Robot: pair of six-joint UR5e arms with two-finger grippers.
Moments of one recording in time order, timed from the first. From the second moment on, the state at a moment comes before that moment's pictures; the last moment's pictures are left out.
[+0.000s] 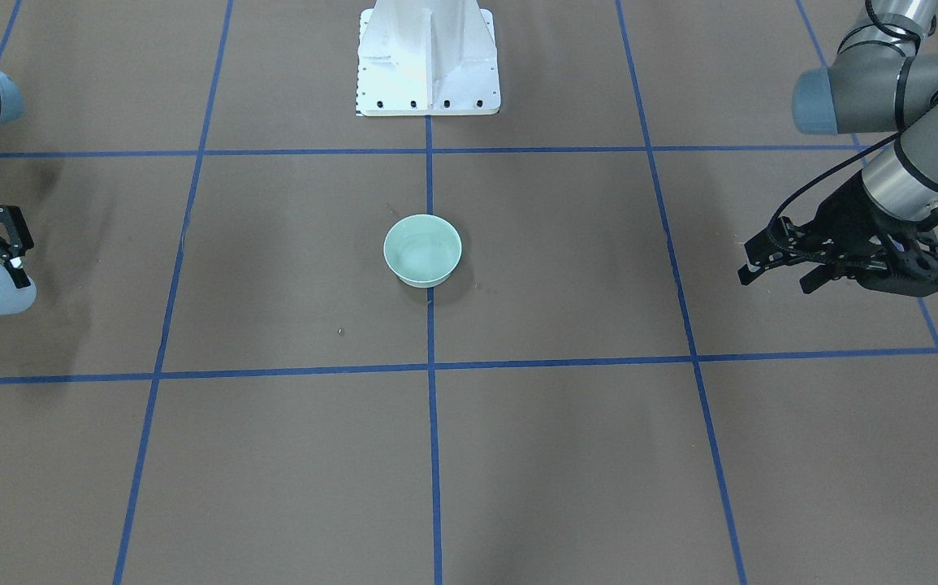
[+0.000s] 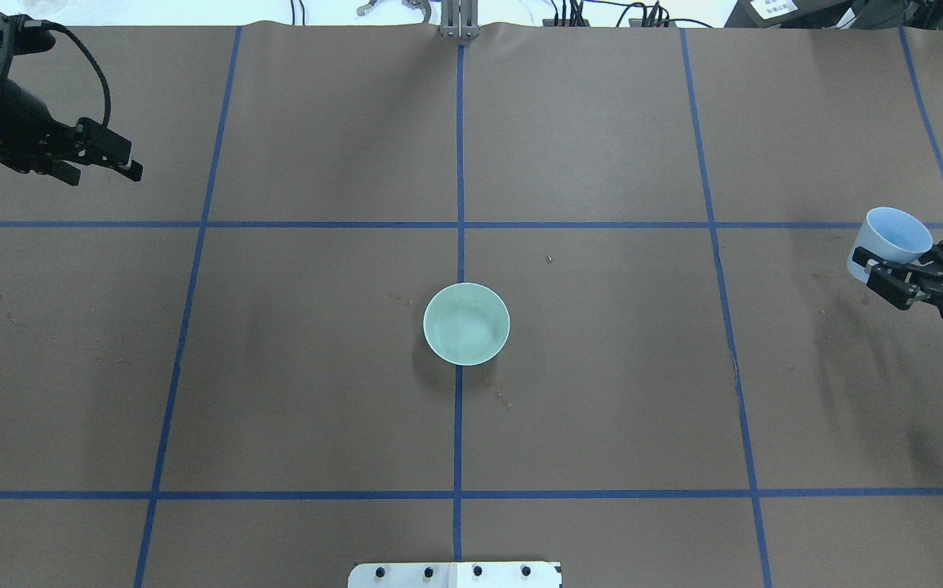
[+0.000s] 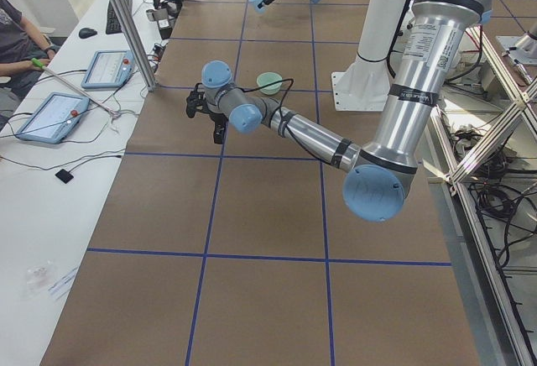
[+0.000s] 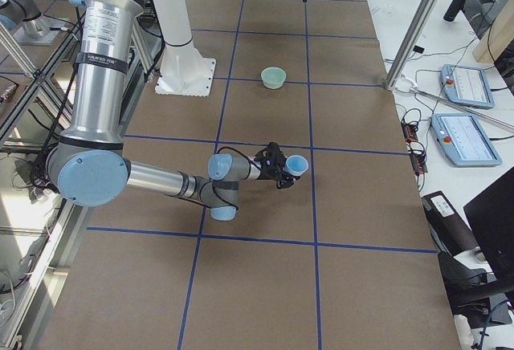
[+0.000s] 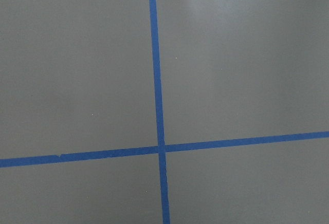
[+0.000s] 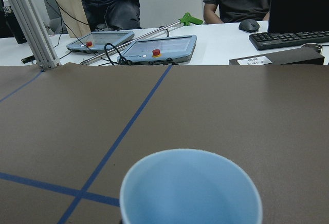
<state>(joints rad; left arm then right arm) -1.10 -1.85 -1.72 -1.91 -2.34 -0.79 0.72 -1.75 1.38 0.23 1.39 0.80</state>
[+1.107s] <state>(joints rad) -1.10 -1.83 -1.75 -1.90 -2.34 -0.79 0.58 -1.73 1.30 0.34 1.29 0.70</state>
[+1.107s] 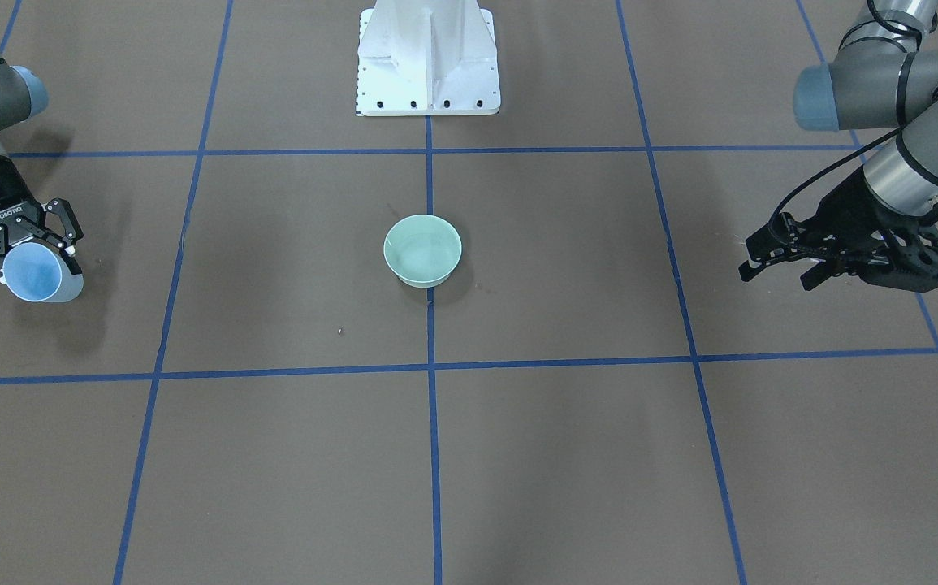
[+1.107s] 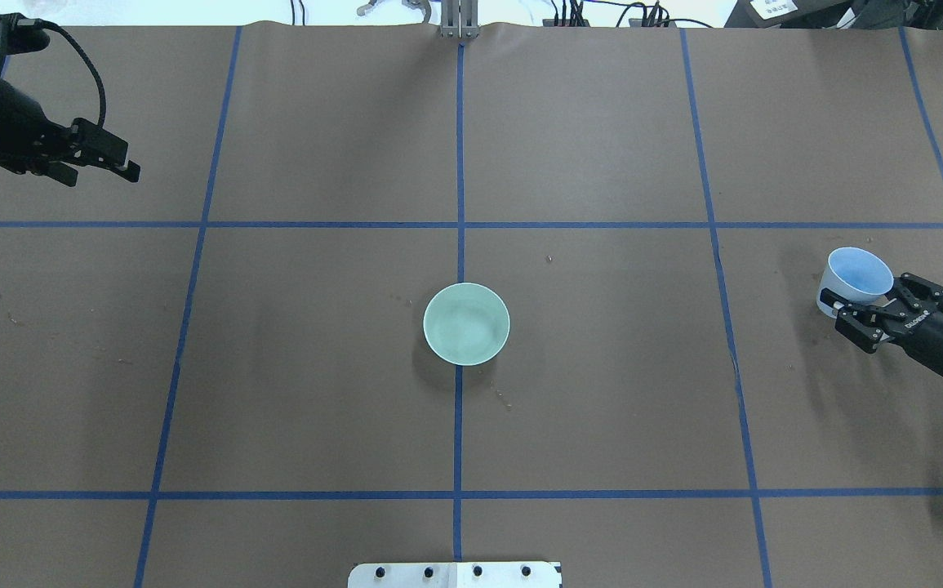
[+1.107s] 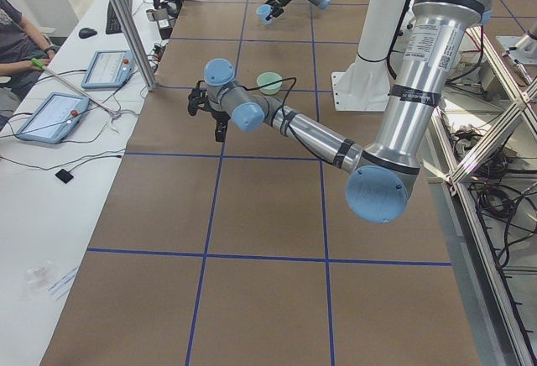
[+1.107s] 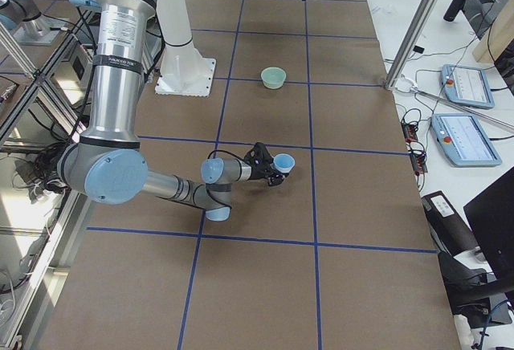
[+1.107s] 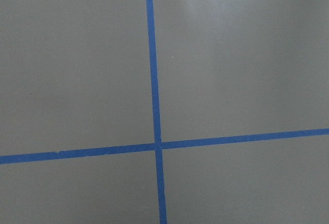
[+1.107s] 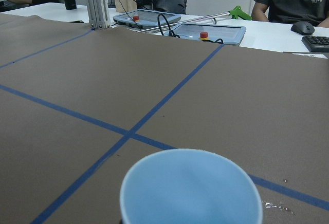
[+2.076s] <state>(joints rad) -1.10 -1.83 -1.75 -1.90 -2.34 -0.79 0.58 -1.74 1.24 0.40 1.29 0.70</state>
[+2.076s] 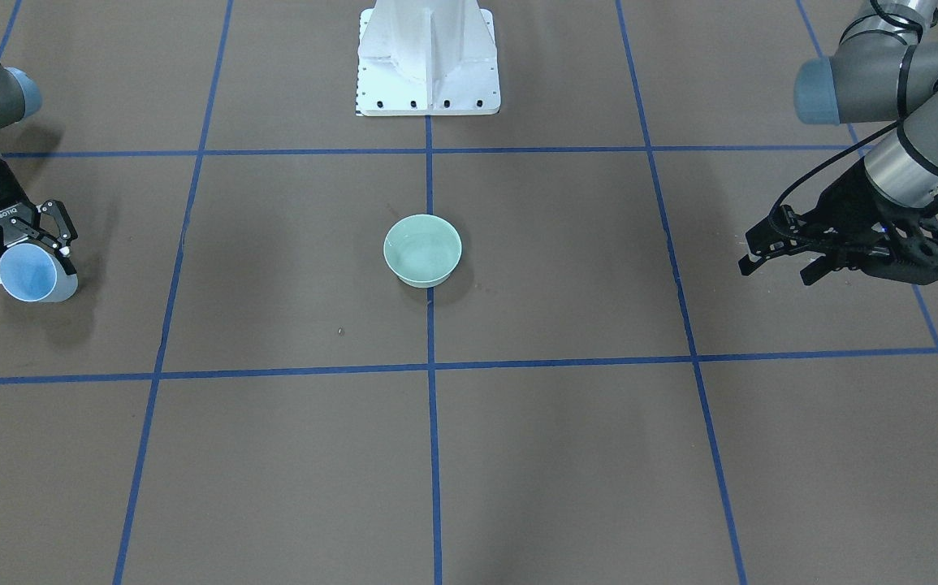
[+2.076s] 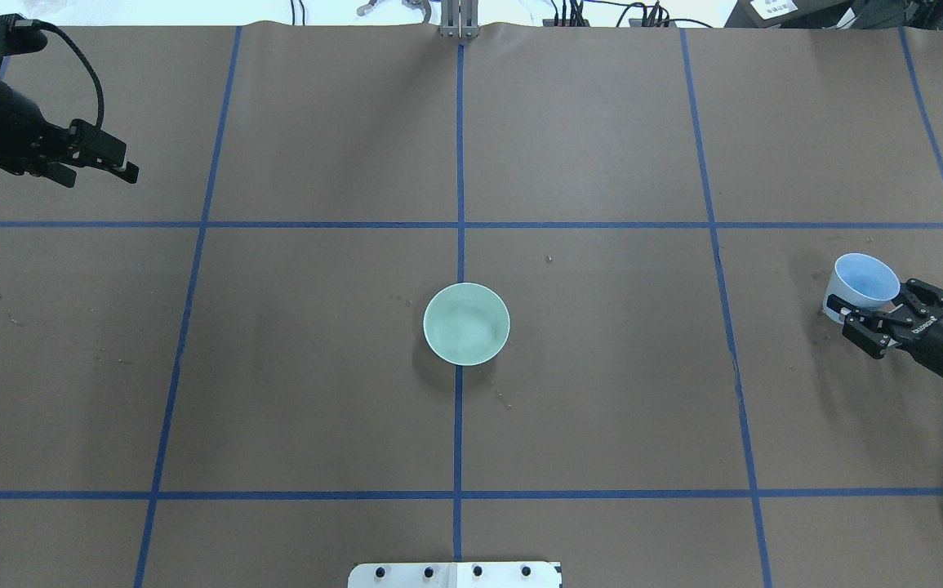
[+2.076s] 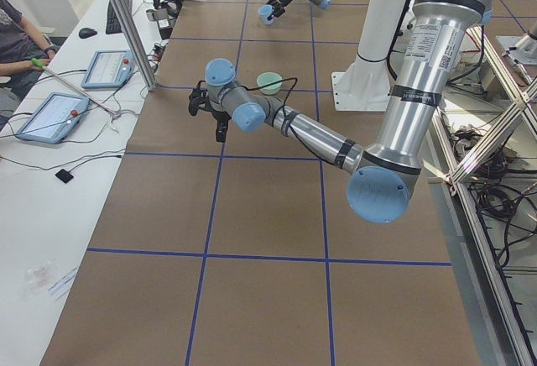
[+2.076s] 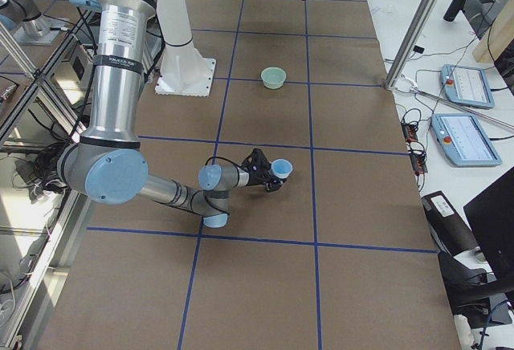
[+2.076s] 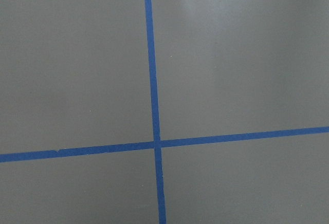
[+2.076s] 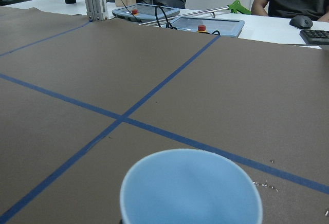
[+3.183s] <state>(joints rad) -1.10 -1.83 -1.76 -1.90 -2.34 -0.79 0.57 -1.75 1.22 0.44 1.30 0.71</state>
